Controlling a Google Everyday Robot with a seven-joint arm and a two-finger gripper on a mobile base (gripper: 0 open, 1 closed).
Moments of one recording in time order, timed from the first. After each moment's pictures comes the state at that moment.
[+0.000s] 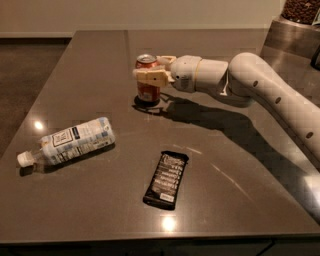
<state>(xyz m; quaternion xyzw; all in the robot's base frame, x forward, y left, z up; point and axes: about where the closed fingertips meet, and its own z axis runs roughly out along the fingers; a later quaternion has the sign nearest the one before) 0.669 0.012 0.921 -0.38 0.63 0.37 0.57</state>
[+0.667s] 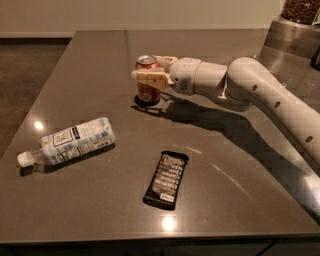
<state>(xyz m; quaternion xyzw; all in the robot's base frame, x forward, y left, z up) 0.669 0.013 0.919 -0.37 0.62 0.37 0.58</state>
